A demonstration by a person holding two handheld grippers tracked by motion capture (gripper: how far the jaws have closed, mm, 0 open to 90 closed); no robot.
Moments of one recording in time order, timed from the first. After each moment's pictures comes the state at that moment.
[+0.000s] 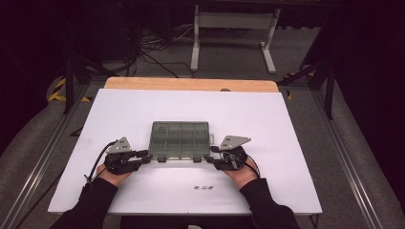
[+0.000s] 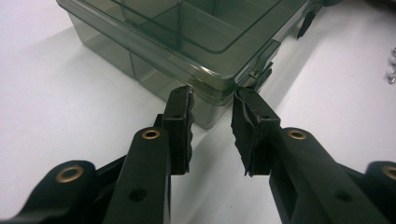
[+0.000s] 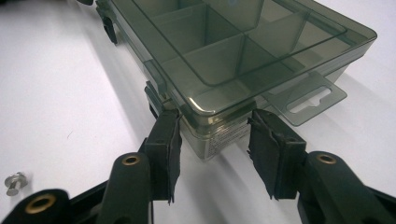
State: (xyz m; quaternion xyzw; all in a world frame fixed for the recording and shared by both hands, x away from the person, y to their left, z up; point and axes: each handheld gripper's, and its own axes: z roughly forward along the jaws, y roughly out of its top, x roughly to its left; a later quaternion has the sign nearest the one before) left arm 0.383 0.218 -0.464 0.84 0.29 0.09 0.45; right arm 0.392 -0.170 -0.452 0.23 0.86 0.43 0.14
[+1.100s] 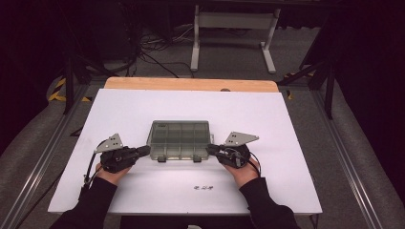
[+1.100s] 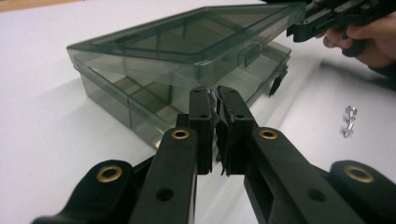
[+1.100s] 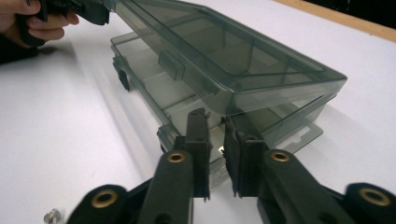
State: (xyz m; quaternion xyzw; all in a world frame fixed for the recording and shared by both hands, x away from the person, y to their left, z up) left arm 0.378 0.224 -0.449 0.78 0.29 0.09 0.55; right arm 0.387 -0.175 -0.431 0.25 0.82 0.49 0.14
